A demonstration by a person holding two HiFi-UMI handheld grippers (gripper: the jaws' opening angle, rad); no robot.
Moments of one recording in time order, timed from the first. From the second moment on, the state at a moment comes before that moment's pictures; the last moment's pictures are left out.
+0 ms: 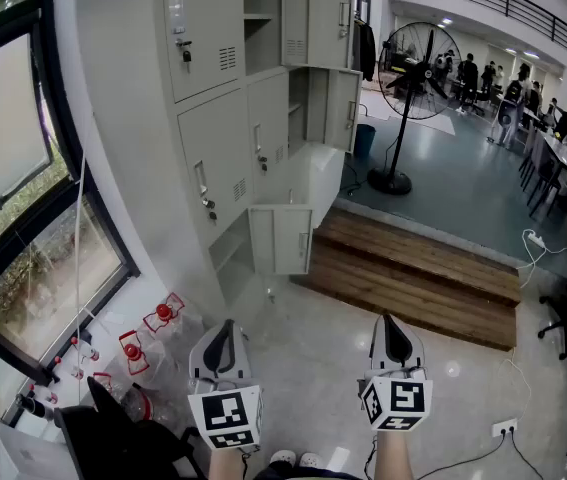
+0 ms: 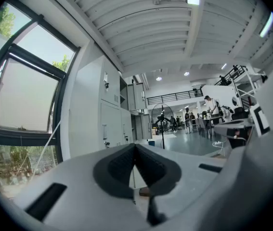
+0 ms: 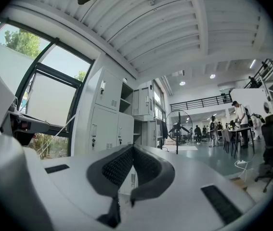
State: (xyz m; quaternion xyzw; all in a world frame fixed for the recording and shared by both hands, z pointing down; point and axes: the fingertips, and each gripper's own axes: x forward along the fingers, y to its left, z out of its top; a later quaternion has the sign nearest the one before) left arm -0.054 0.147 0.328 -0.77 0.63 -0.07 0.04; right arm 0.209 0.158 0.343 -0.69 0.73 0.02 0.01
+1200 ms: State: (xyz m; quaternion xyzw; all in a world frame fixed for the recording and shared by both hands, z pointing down) left arm -0.046 0.148 0.329 -0.76 0.64 -0.07 0.04; right arm 0.214 0.151 0.352 -0.66 0.75 -0.01 0.04
